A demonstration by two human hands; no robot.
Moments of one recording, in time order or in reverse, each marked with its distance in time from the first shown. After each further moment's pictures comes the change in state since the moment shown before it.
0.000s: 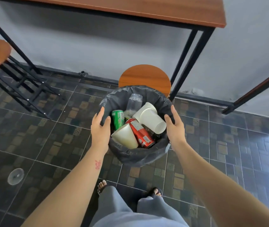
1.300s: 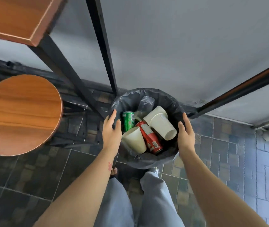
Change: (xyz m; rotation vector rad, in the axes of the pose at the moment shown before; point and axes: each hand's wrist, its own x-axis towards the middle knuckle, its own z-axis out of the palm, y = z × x) left_hand 0.031 0.031 0.582 0.127 -0.124 -0.165; right_hand 0.418 0.055 -0.377 0.024 0.159 0.248
